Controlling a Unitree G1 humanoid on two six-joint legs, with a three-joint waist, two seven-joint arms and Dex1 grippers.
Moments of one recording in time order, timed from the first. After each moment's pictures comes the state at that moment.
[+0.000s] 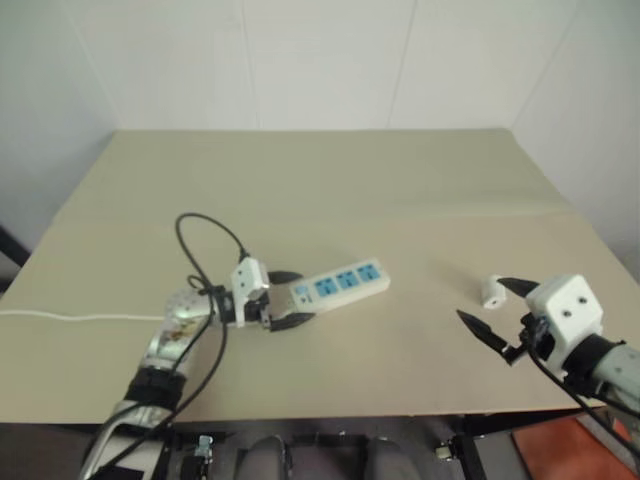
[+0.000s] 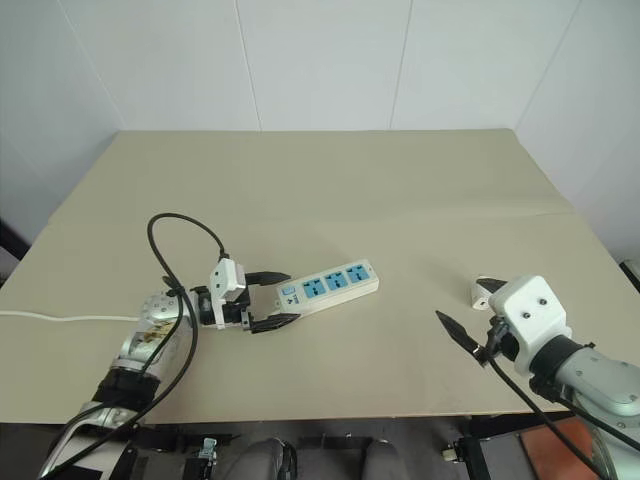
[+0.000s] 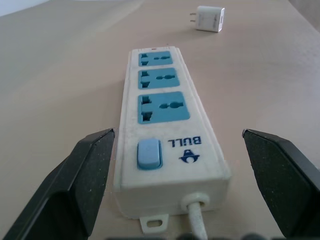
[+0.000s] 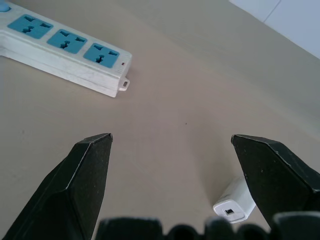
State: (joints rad) left arm -0.49 0.42 -0.12 0.41 -0.23 -0.12 -1.15; right arm 0.24 -0.74 -0.45 -0.71 0.35 0.54 0.64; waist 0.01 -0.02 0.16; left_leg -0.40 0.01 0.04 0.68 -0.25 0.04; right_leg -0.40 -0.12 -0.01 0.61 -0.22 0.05
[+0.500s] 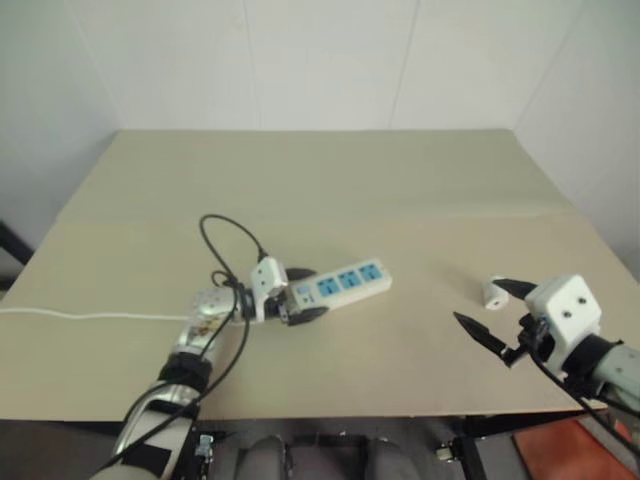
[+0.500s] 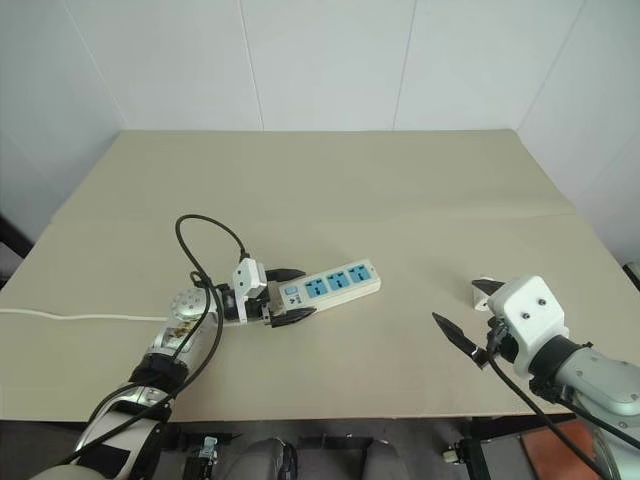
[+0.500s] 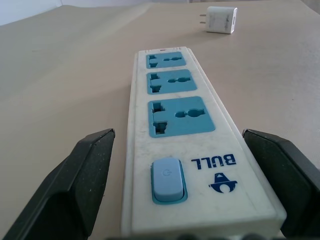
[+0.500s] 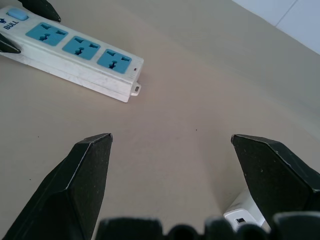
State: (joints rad) left arm -0.57 0.31 -0.12 0.61 -0.17 -0.26 -1.12; right arm 0.24 -0.75 -0.45 -0.71 0.38 0.54 0.65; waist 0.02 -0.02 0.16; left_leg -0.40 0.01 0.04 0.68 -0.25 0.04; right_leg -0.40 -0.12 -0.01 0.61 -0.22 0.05
